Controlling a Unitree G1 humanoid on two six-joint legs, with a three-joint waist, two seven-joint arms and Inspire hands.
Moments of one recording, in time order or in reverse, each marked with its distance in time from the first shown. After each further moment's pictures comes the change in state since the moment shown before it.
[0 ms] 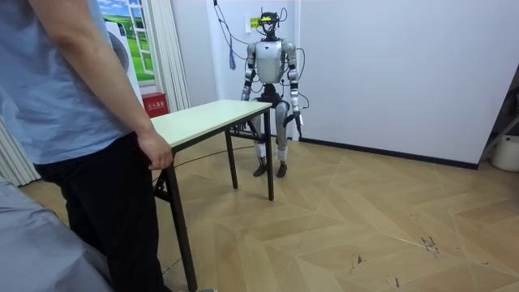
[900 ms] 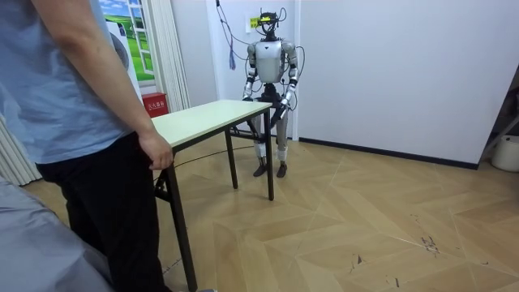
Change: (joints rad) left arm 0.092 0.057 -0.310 -0.672 -0.764 0.087 -0.319; right arm 0.210 -0.021 0.185 -0.765 0.511 0.075 0.303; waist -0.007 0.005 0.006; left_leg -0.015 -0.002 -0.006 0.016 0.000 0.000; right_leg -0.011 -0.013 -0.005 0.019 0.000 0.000
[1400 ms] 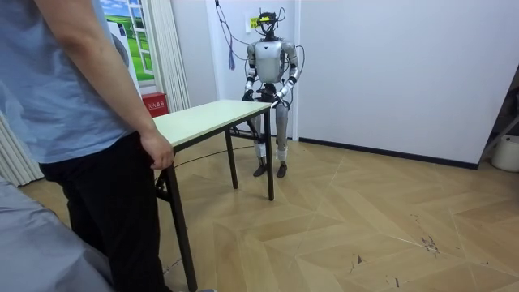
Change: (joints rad) left arm -0.053 0.029 -0.041 -0.261 -0.011 0.001 -0.041; right arm -0.062 -0.030 0.095 -0.171 0.240 0.000 0.050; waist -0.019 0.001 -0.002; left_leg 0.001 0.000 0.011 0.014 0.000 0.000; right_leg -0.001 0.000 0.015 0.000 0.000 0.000
